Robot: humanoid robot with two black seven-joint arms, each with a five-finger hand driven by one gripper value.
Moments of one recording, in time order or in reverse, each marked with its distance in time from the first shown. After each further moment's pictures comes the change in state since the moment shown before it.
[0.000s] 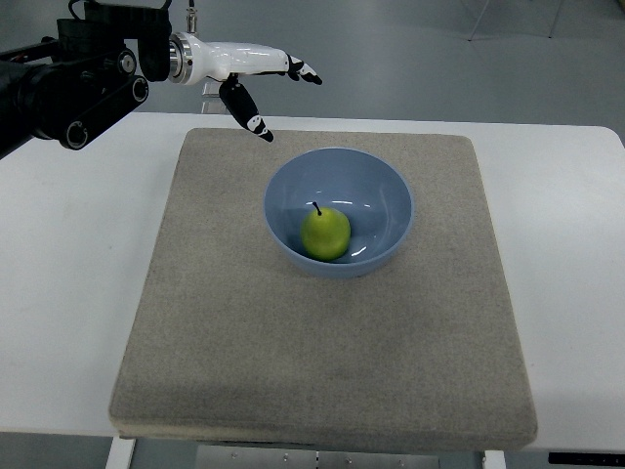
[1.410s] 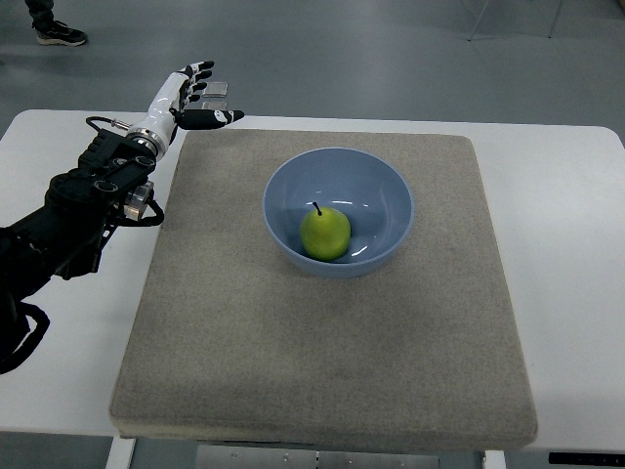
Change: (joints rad) left arm 0.315 -0.203 0.000 0.333 -1.169 0.429 0.076; right arm 0.000 0.000 0.000 0.000 0.000 0.000 0.000
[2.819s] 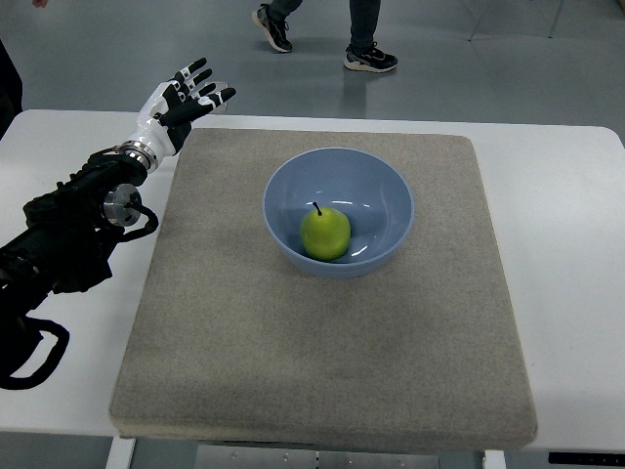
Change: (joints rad) left arm 0.074 -0.008 -0.335 0.049 -0.126 -0.376 -0.024; right arm 0.000 0.000 0.000 0.000 0.000 0.000 0.000
